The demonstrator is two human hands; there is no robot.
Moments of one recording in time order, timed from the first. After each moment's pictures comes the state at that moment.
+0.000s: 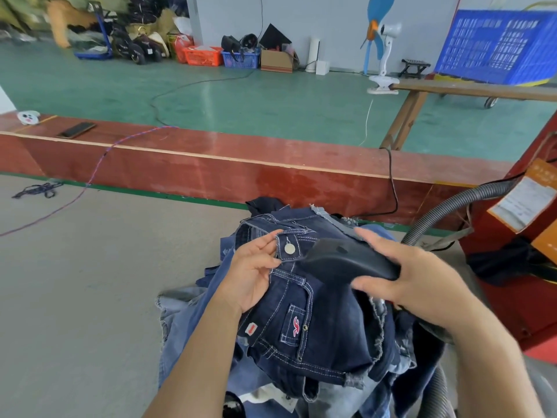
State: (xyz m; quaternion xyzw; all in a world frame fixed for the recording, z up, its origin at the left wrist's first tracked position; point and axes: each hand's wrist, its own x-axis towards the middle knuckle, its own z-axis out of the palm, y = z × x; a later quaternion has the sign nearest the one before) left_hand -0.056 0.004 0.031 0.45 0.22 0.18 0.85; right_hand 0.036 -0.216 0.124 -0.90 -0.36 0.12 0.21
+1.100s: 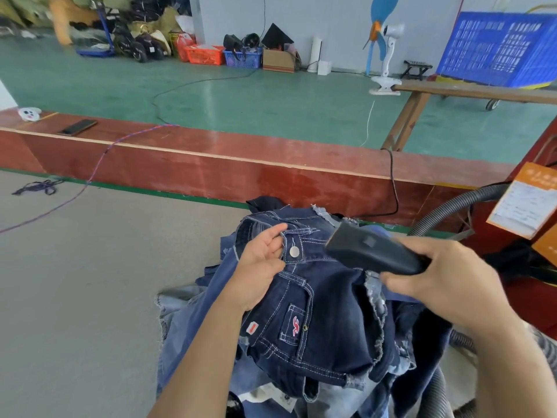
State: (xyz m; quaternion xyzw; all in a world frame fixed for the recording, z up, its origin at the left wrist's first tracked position) left_hand -0.057 -0.006 0.043 0.63 0.19 0.16 0.74; right_hand 0.026 -0.228 0.142 -0.93 -0.28 0.04 0.23
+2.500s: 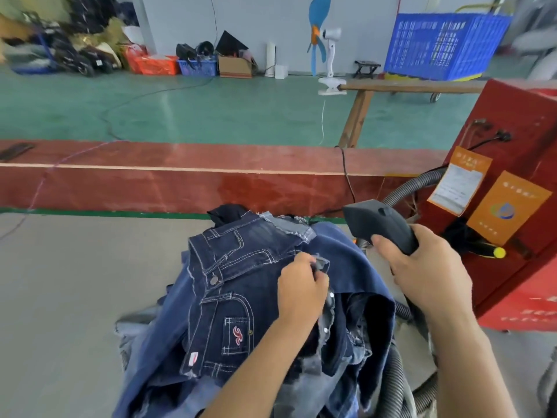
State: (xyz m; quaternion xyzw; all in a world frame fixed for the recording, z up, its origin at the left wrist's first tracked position) left_hand 0.015 -0.133 0.035 0.86 0.26 0.18 0.41; right_hand 0.065 -0.274 0.110 -0.93 -0.09 -0.06 0.36
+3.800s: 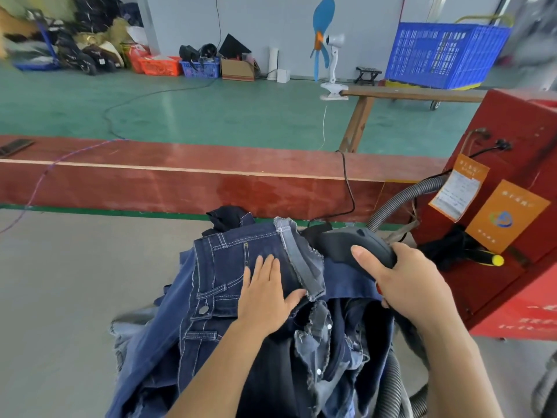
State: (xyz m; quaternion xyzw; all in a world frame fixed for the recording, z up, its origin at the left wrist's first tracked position) left_hand -0.003 -0.076 0.000 0.97 0.19 -0.04 0.16; right_hand 0.061 -0.266 0.106 -0.93 -0.13 0.03 0.34
